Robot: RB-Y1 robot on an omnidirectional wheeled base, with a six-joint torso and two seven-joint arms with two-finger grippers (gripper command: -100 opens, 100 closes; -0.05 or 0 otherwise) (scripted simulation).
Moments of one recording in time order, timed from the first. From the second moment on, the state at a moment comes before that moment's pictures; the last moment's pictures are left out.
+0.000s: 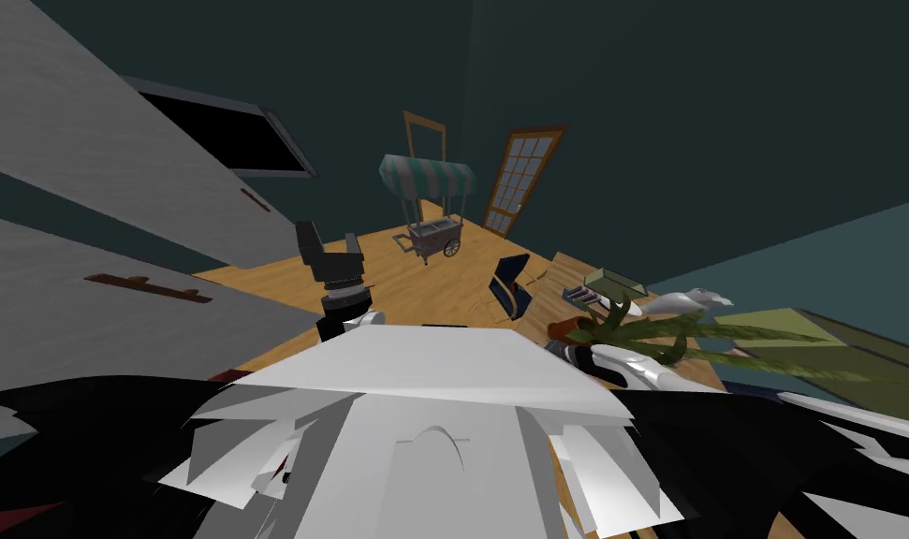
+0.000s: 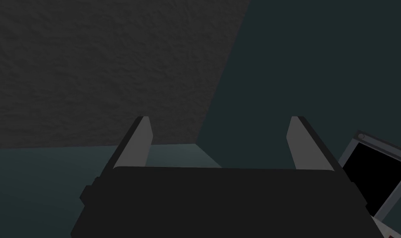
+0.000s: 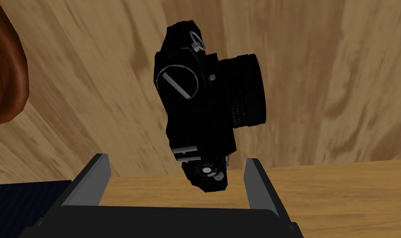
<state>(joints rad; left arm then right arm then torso) 0.54 0.03 -0.01 -2.34 0.12 -0.62 -0.14 0.25 -1.48 0.97 -1.31 0.44 -0.27 0.19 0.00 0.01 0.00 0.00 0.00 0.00</state>
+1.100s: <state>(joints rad) 0.54 0.03 -0.01 -2.34 0.12 -0.62 -0.14 0.31 -1.53 1.06 -1.55 0.30 0.00 0.10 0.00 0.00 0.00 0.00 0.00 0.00</state>
